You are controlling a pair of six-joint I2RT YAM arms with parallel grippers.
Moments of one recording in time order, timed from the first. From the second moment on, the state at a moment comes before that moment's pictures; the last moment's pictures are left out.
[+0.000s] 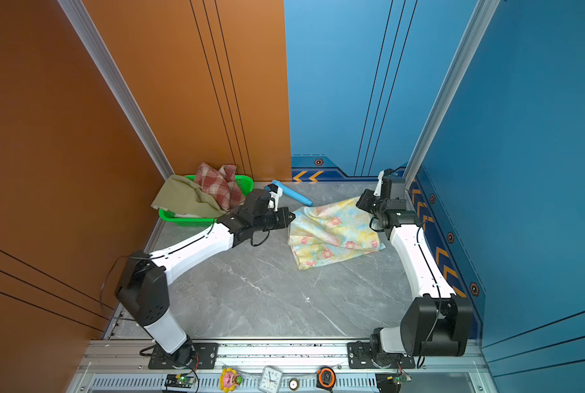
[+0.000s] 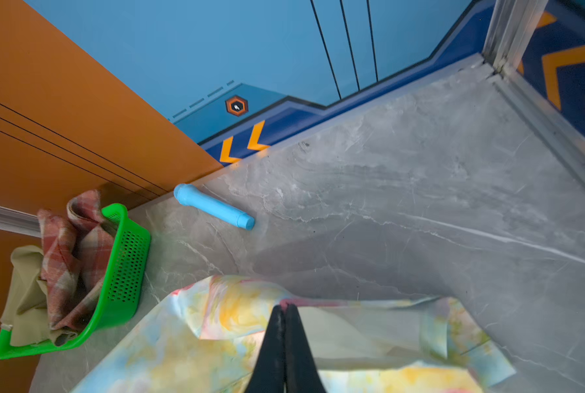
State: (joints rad) left arm -0.64 1.63 1.36 -0.21 0.19 -0.65; right arm -0.02 1.35 1.28 -0.42 -0.16 0.43
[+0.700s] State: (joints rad) left arm -0.93 0.96 1.25 -0.49 -0.20 -0.44; right arm -0.05 0.90 1.40 -0.61 -0.16 0.43
